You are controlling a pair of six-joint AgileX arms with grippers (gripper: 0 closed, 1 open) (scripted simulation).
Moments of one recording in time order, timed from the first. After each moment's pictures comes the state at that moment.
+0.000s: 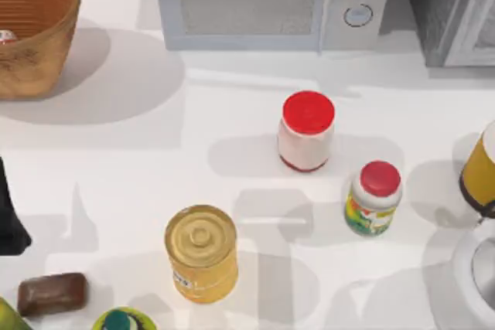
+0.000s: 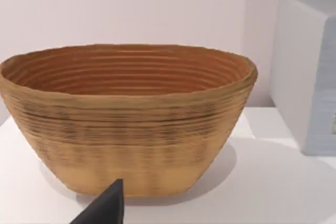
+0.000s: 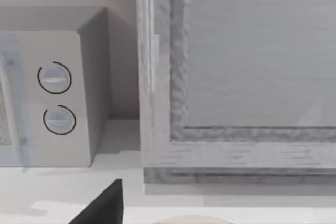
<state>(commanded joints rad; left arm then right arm) 0.00 0.00 0.00 0.00 0.00 0.00 0.00 0.00 0.00 0.00 0.00 0.00</state>
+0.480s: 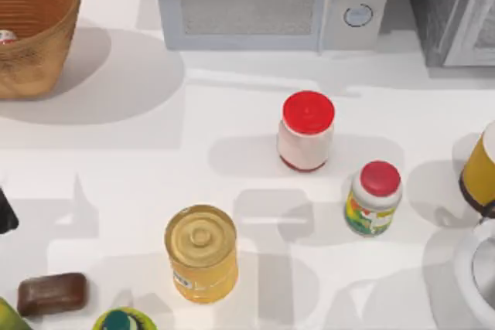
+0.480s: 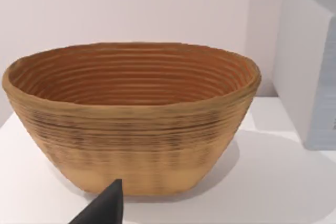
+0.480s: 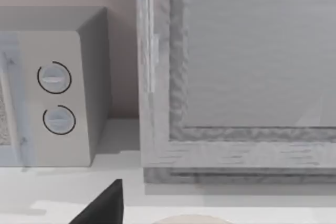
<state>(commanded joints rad) 0.01 0.16 0.17 -0.08 0.00 0.01 0.00 0.00 0.00 0.00 0.00 0.00</state>
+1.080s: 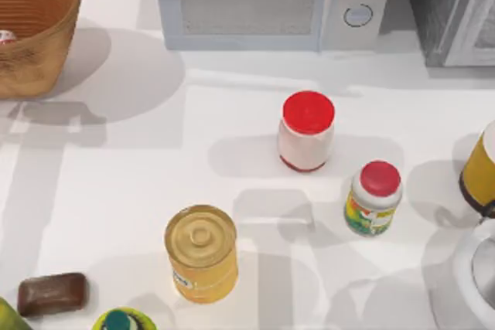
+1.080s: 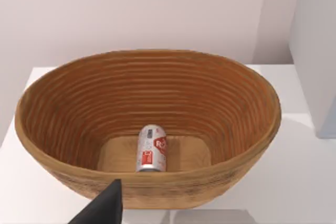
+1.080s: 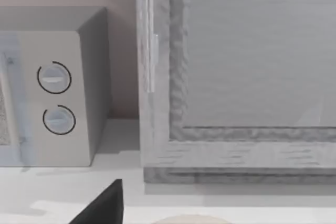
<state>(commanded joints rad) 0.06 0.92 0.97 -0.46 0.04 0.06 0.00 0.00 0.00 0.00 0.00 0.00</state>
